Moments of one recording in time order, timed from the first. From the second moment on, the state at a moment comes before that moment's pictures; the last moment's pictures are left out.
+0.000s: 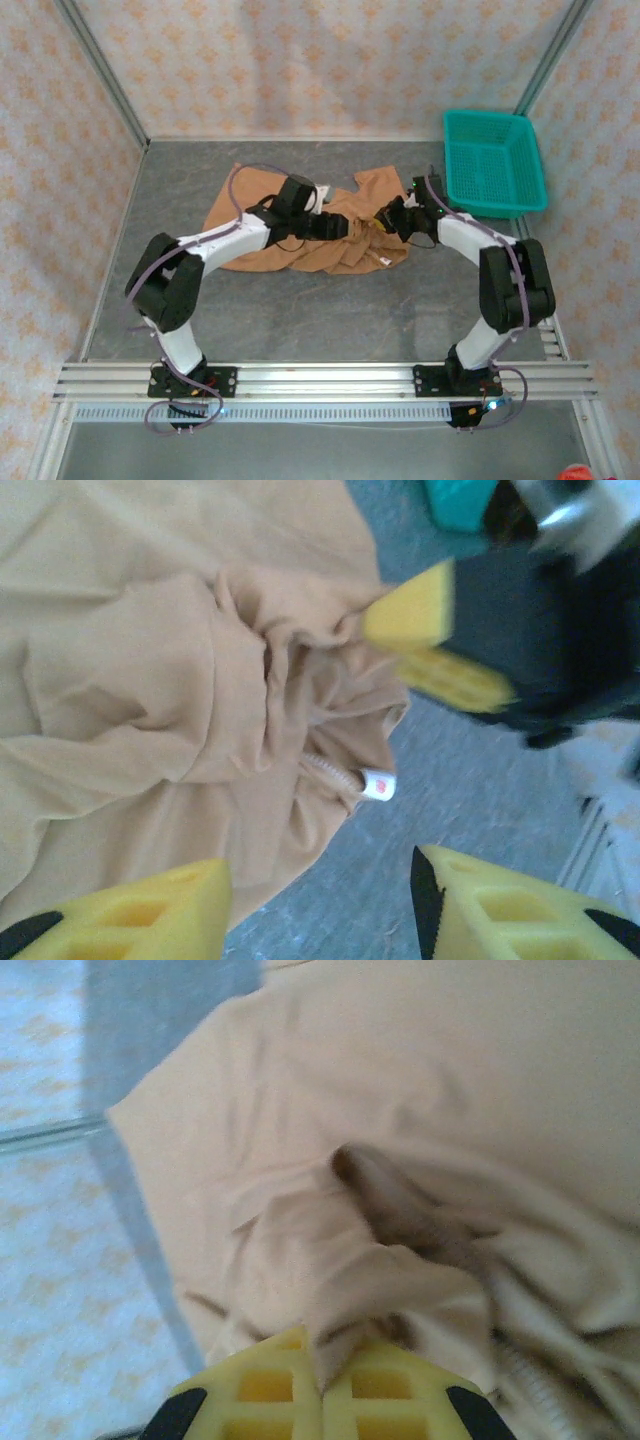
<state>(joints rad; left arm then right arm) -0.56 1.77 1.20 -0.20 0.44 -0.58 0.20 1.63 0.98 -0.18 -0.57 1.05</state>
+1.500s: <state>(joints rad) -0.54 1.81 1.44 -0.32 0.41 -0.55 0.16 1.73 1.09 -0.29 -0.56 0.95</state>
